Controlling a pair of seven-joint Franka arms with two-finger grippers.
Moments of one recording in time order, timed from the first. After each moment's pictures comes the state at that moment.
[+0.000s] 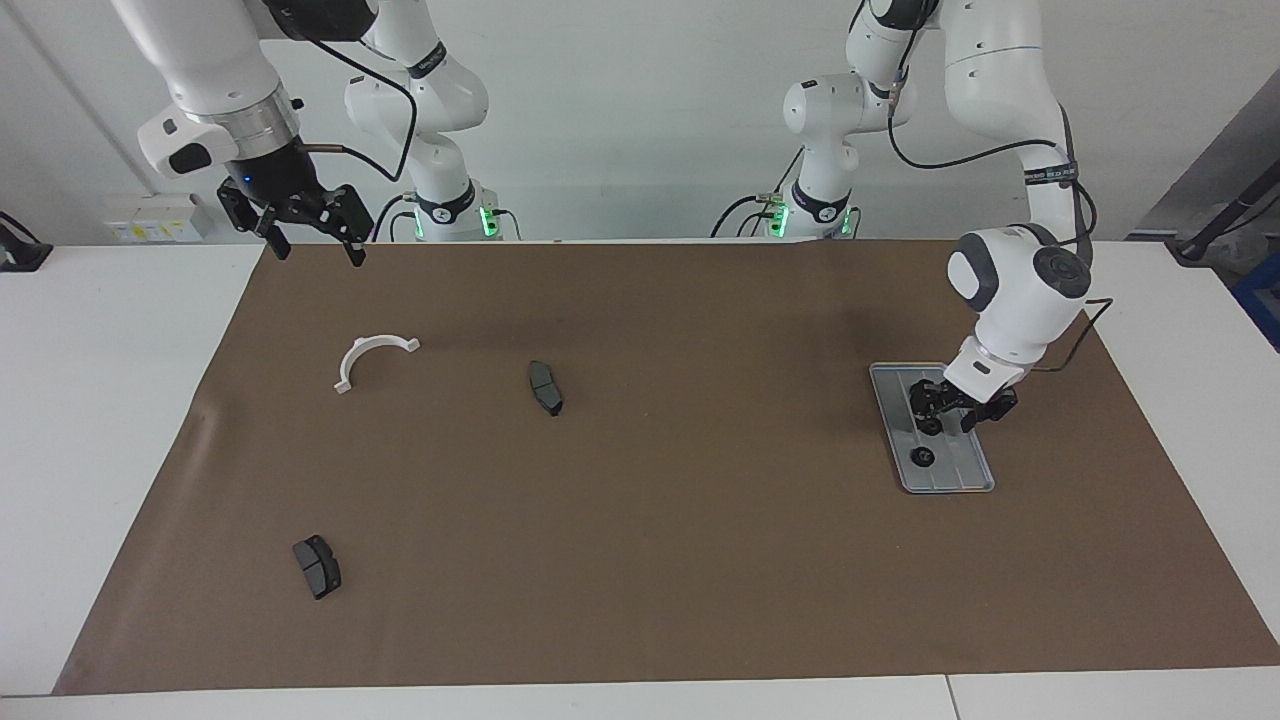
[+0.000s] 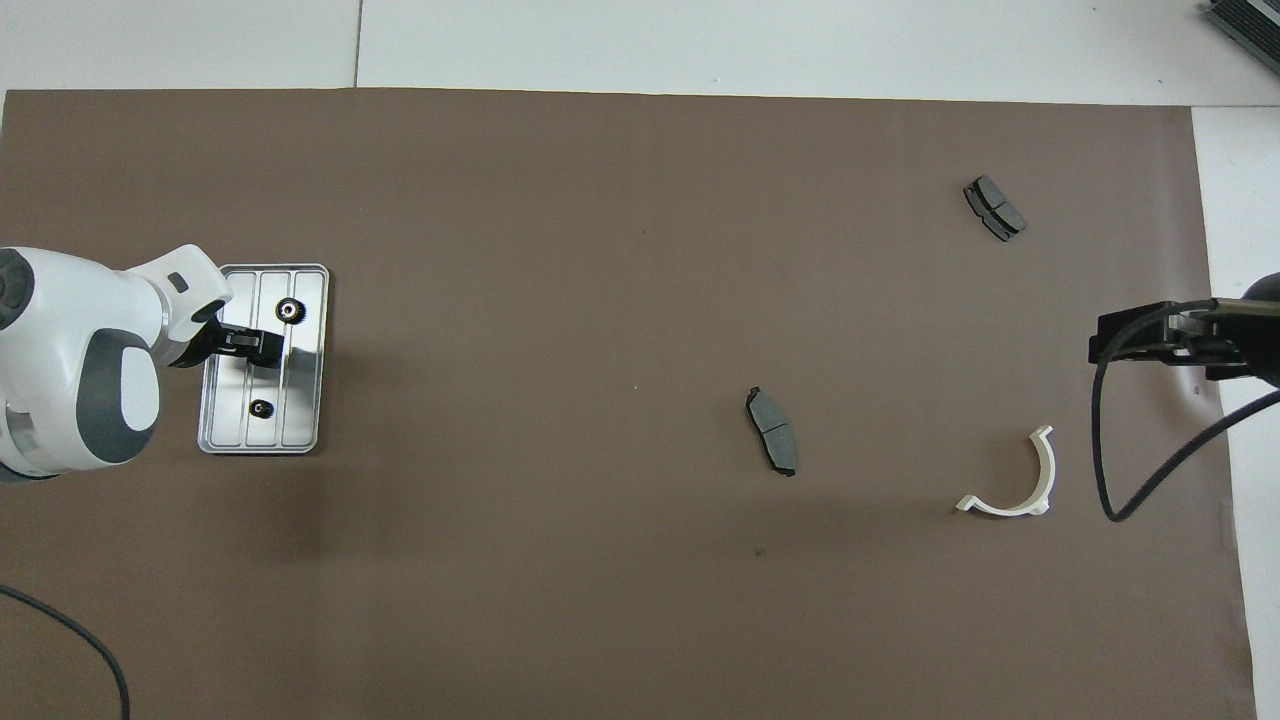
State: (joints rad) left arm 0.07 0.25 -0.03 -2.10 -0.04 2.42 0.25; right arm 0.07 -0.11 -0.06 -1.70 0.00 1.60 0.17
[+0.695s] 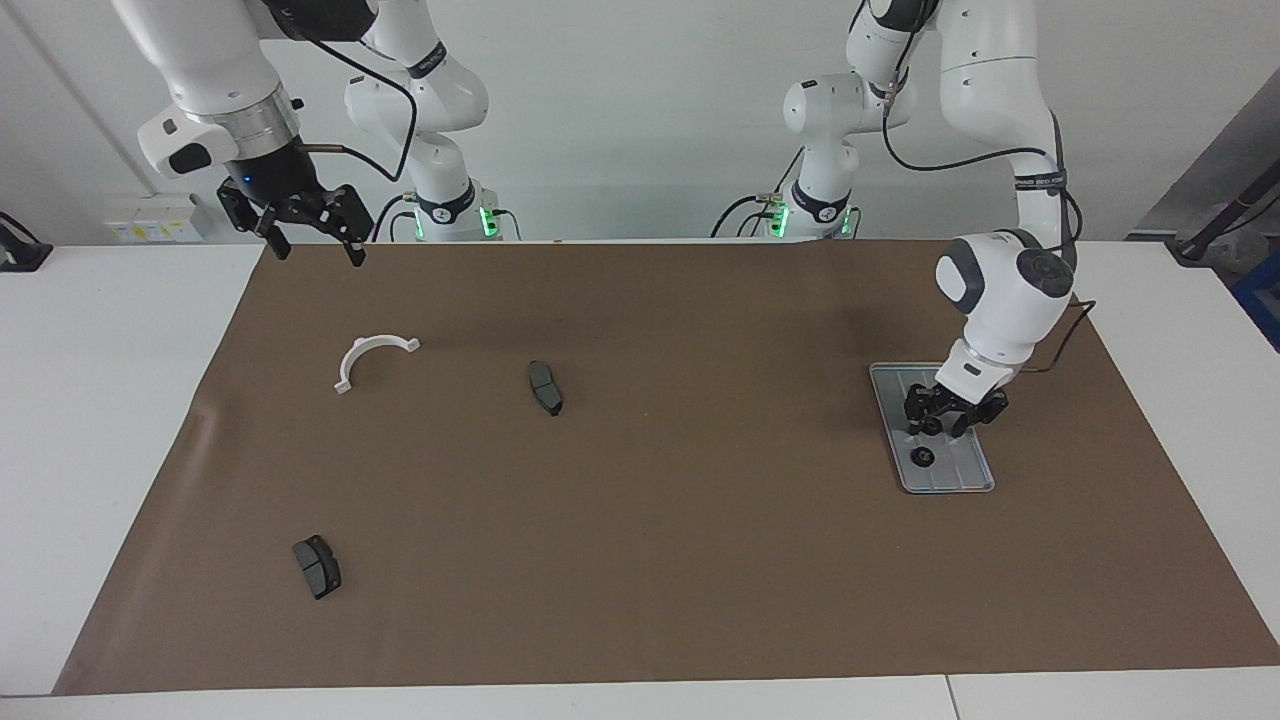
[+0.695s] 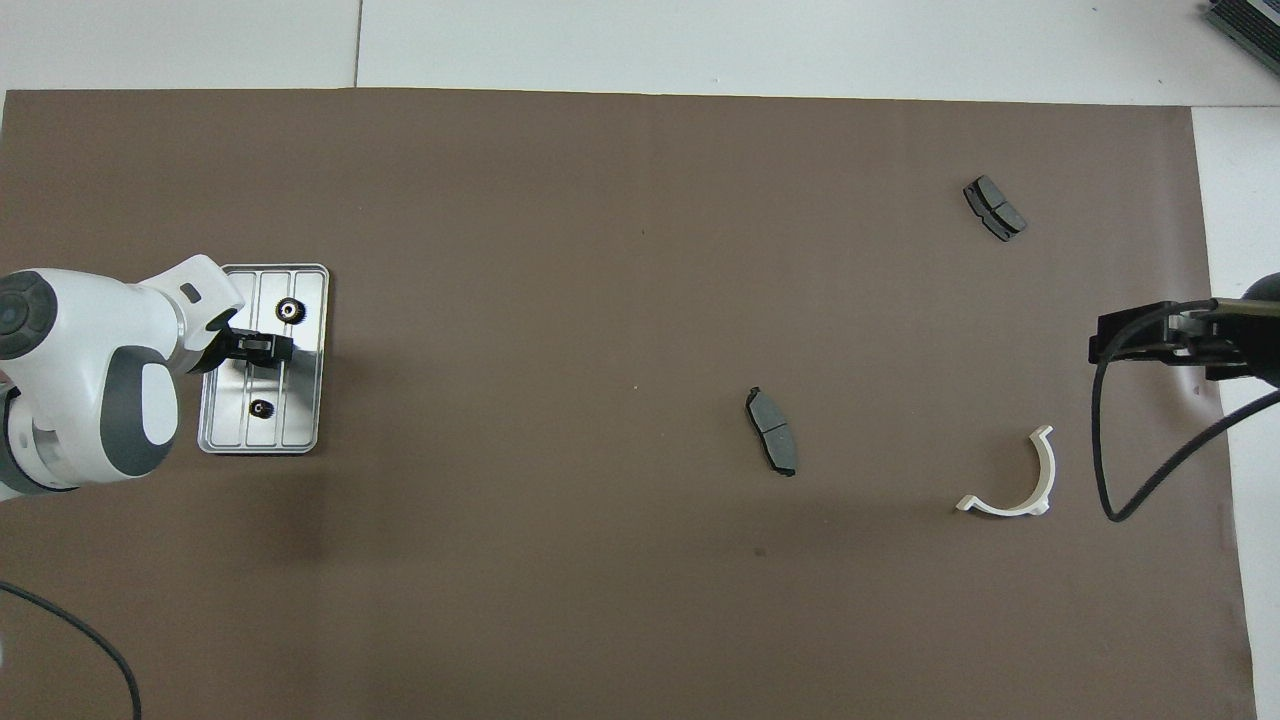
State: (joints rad) left arm 0.07 0.25 -0.03 -2.14 -0.04 2.51 0.21; right arm 0.07 -0.11 -0.06 -1.70 0.00 1.60 0.17
